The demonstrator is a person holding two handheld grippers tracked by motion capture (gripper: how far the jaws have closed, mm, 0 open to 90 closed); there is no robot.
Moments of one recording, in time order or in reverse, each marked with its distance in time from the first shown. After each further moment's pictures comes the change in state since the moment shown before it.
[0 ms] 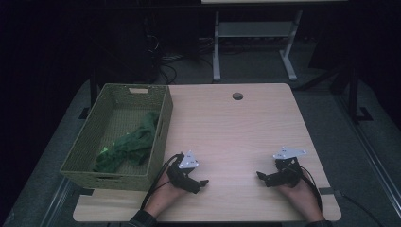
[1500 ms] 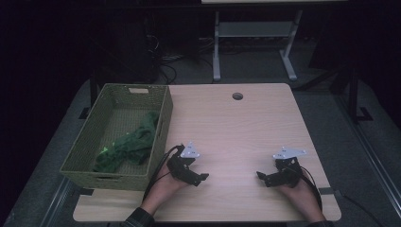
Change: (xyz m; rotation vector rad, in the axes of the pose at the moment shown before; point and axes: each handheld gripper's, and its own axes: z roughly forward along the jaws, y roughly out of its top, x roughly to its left) left arm 0.010 0.028 -0.014 0.045 -0.004 -0.056; right arm 0.000 0.000 0.000 0.002 0.001 0.003
